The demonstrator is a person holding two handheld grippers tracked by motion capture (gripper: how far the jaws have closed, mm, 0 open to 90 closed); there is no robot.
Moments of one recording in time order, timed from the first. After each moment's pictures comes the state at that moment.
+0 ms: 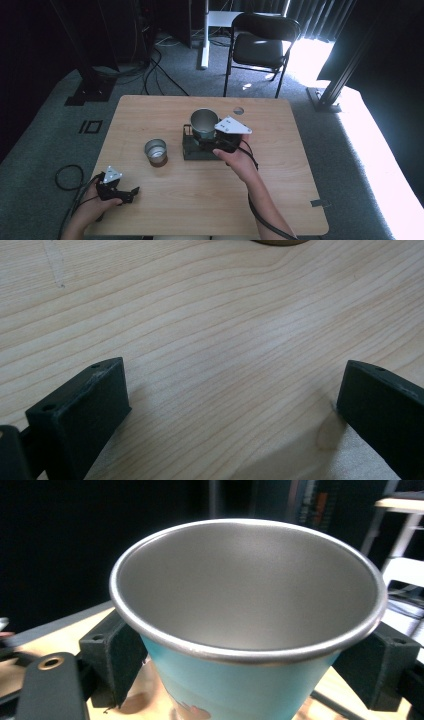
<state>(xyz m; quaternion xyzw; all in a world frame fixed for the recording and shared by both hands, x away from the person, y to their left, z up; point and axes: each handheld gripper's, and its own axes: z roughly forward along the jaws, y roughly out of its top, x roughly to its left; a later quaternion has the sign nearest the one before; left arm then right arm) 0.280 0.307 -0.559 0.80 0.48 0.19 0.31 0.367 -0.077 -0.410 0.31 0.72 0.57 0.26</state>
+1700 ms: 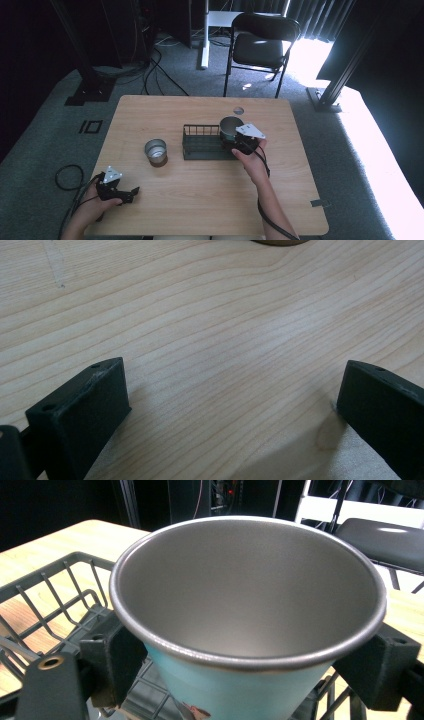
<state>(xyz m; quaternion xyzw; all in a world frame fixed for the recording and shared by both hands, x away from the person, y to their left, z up) 0.280 0.307 -0.559 0.80 0.48 0.19 0.32 0.402 -0.136 -0.482 0.43 0.70 0.48 0.30</state>
